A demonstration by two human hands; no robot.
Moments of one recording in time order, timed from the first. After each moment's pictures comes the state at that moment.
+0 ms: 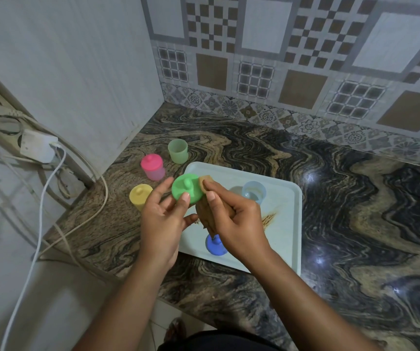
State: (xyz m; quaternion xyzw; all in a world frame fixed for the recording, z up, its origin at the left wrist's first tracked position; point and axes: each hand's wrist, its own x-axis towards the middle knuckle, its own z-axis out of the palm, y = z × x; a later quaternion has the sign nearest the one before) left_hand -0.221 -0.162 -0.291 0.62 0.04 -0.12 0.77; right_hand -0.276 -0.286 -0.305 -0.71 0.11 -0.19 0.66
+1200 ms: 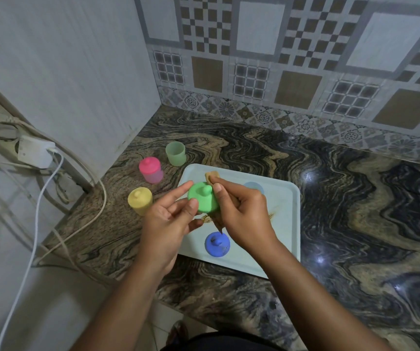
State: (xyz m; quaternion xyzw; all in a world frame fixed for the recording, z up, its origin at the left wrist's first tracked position) left_hand -0.227 -0.163 -0.283 0.62 -0.03 -0.17 0.77; right_hand -0.267 -0.304 -0.299 -0.73 0.14 -0.18 0.65
